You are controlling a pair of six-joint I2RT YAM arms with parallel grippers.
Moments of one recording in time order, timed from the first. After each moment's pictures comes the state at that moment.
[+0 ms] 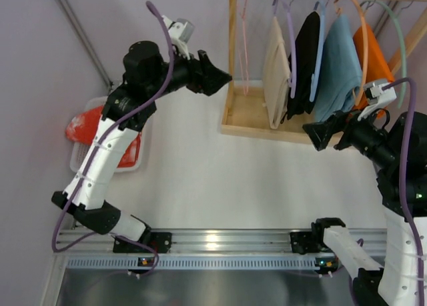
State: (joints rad) left arm -0.50 1.45 1.94 -0.56 0.40 -0.32; right arm 0.03 0.82 1.52 -0.90 -0.47 0.13
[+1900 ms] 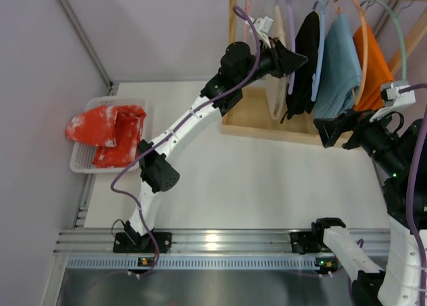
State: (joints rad) left arm -0.79 2.15 2.39 0.01 0.28 -0.66; right arm 0.02 0.79 1.58 -0.90 -0.34 0.14
